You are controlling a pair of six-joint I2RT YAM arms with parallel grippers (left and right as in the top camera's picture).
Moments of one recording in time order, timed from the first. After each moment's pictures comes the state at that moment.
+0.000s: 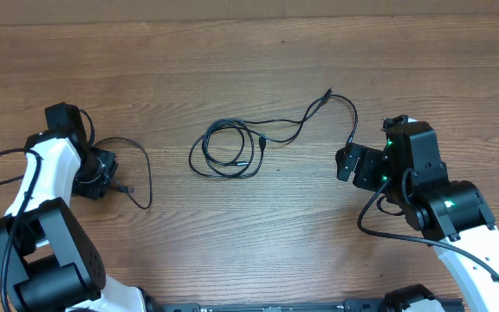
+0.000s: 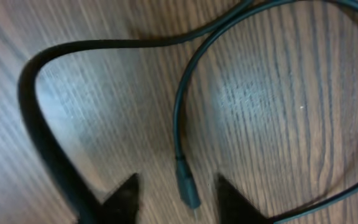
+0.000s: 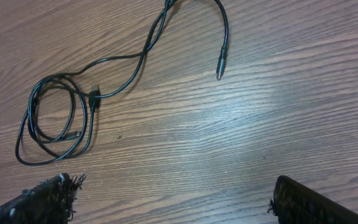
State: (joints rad) left arm 0.34 1.74 1.12 -0.86 -0.06 -0.95; right arm 0.27 1.06 0.98 -0.87 0.00 0.51
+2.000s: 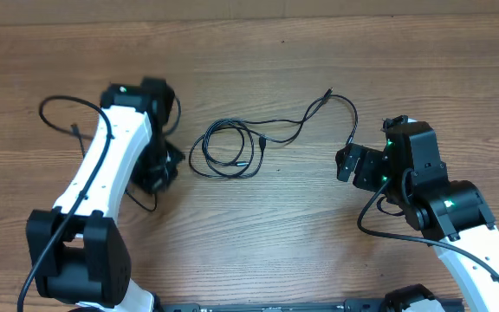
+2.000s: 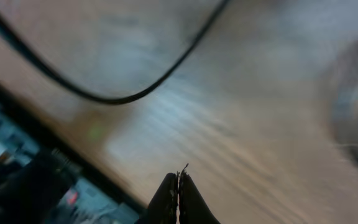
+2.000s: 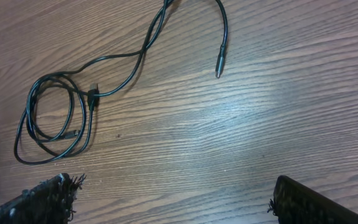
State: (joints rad) left arm -0.13 1.74 1.37 -1.47 -0.02 -1.02; right arm 0.27 1.06 0.98 -0.88 0.00 0.51
